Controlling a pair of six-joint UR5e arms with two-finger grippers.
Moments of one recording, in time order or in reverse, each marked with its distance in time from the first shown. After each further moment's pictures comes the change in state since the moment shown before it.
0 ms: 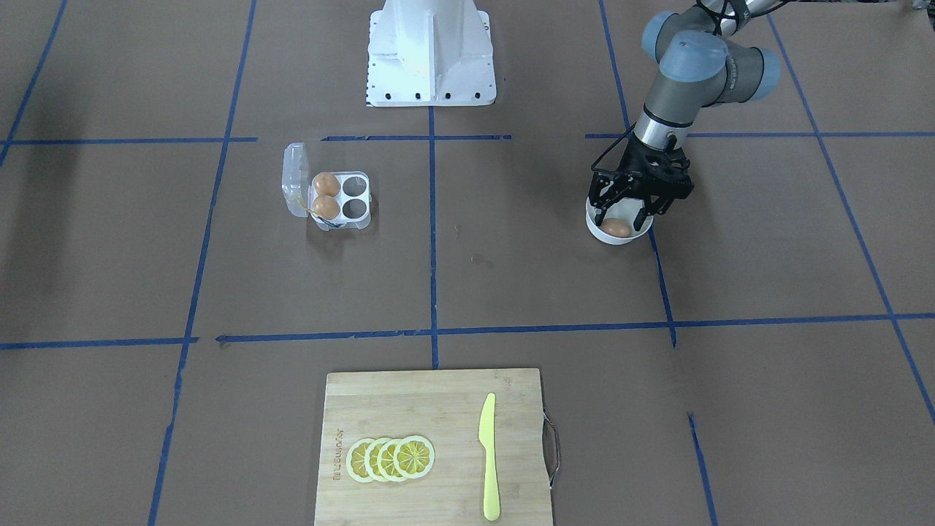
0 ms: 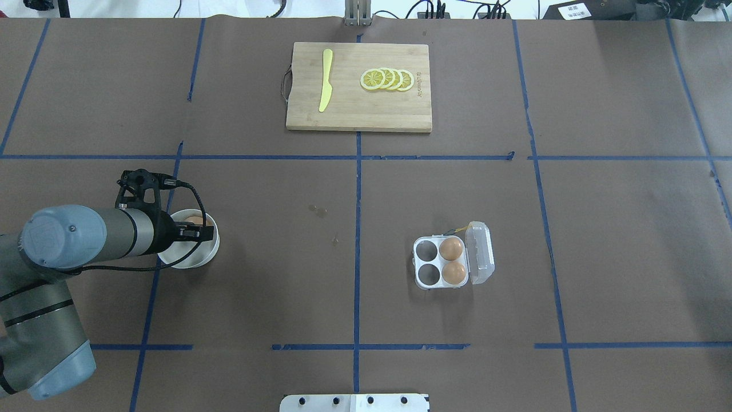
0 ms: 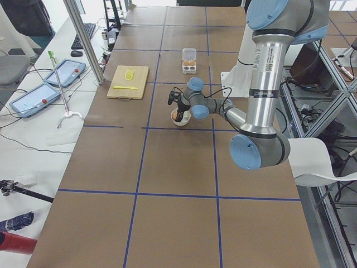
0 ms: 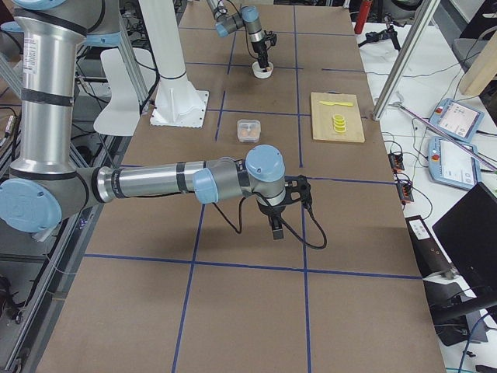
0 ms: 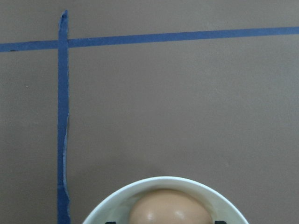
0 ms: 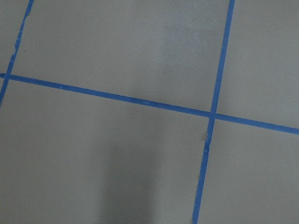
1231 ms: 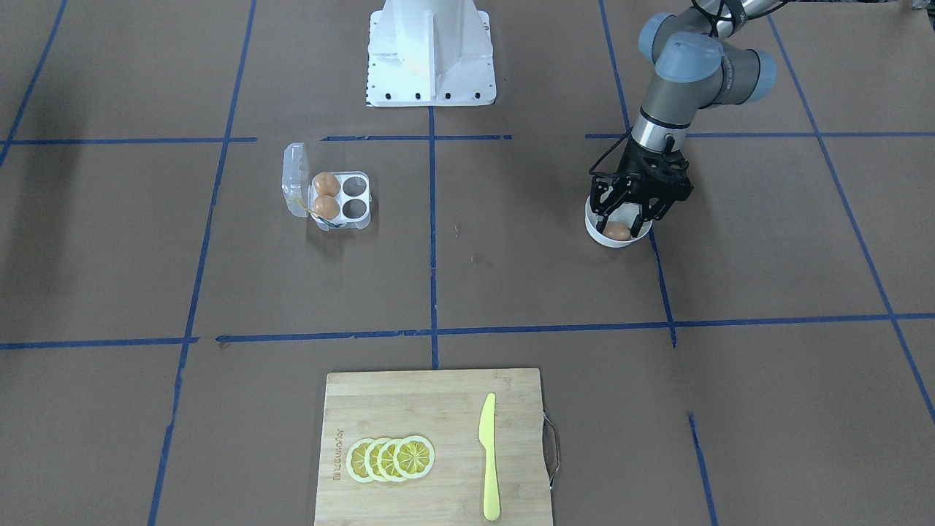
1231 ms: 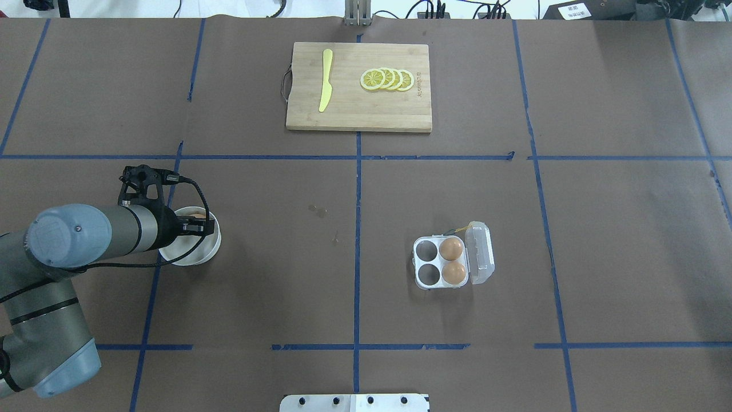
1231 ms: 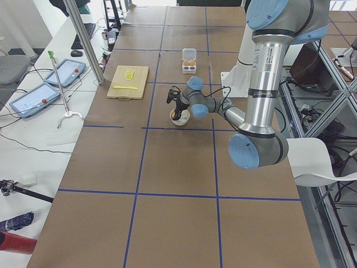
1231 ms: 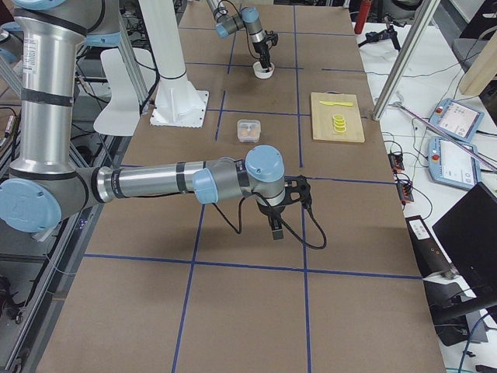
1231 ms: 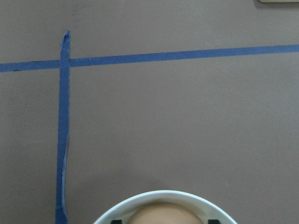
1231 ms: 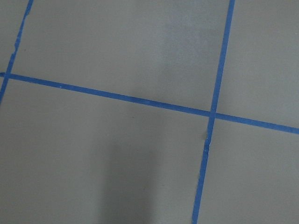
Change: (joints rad) left arm 0.001 -0.014 0.007 0.000 0.037 -0.001; right arm 0.000 -0.001 0.000 0.000 0.000 -0.003
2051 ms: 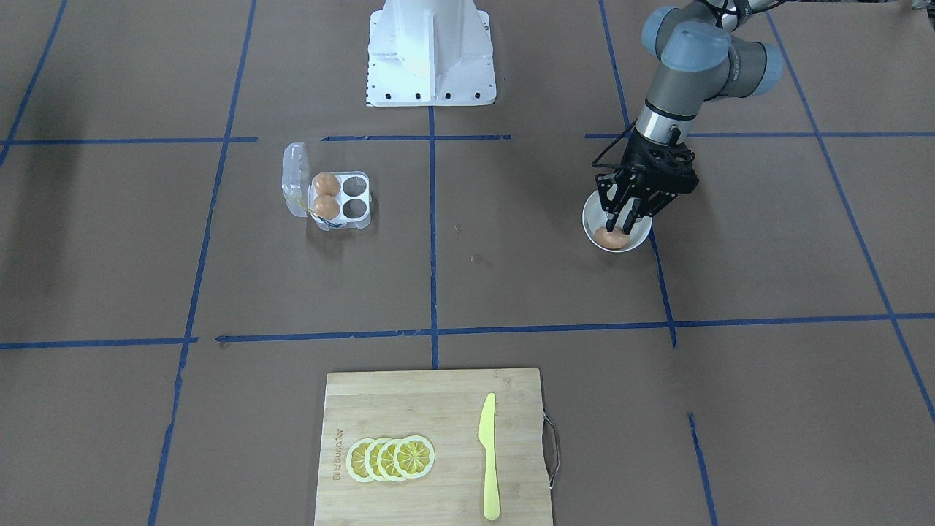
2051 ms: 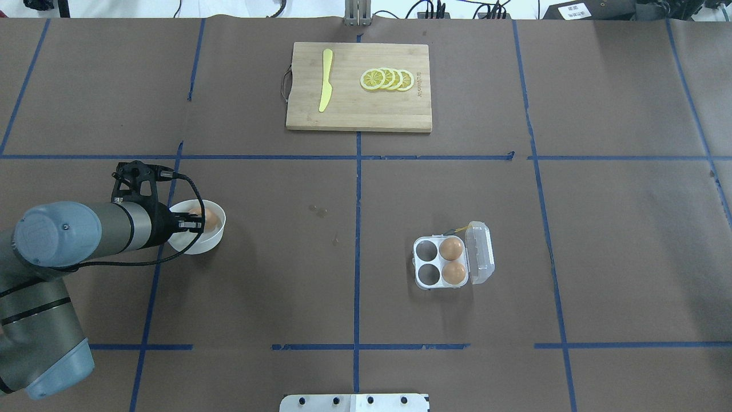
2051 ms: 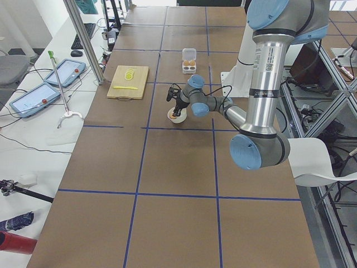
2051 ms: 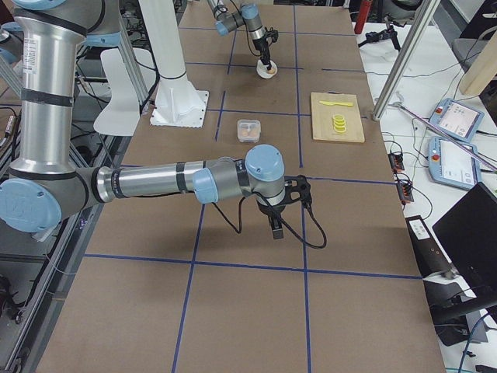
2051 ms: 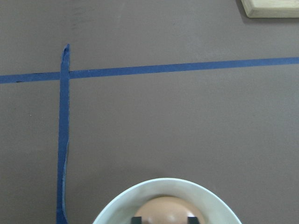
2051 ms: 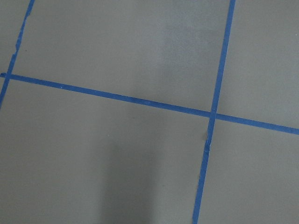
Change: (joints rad) left arm -0.009 0.014 -0.030 -0.002 0.000 0.004; right arm 0.000 0.000 0.002 0.000 0.000 0.001
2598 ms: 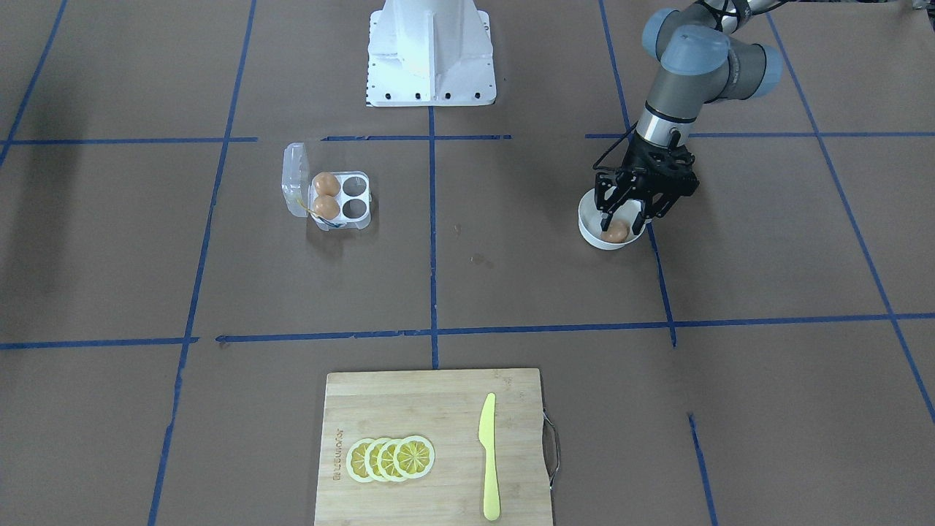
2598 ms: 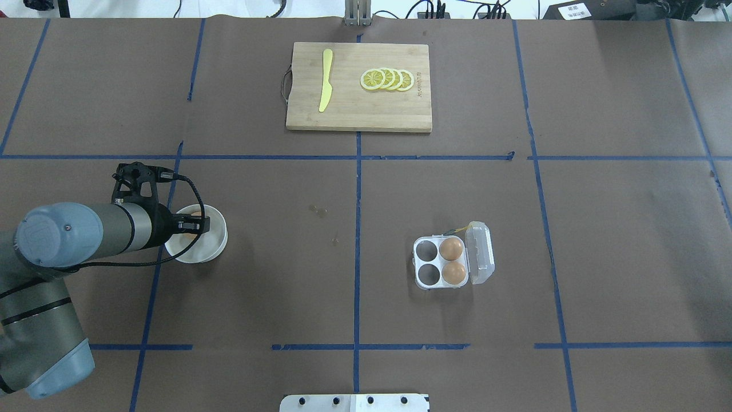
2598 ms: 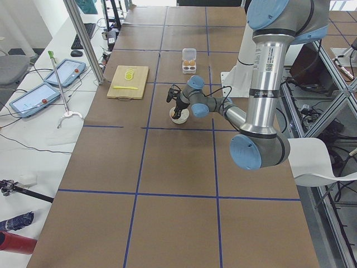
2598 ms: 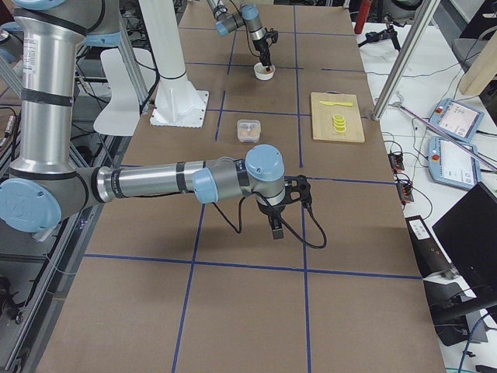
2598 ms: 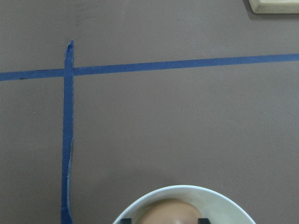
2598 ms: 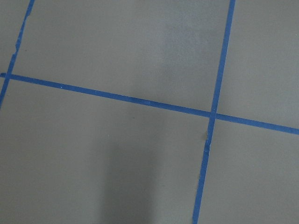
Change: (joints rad) left arm 0.001 0.001 0.006 0.001 0.001 0.000; right arm 0.000 0.000 0.000 0.000 0.000 0.000
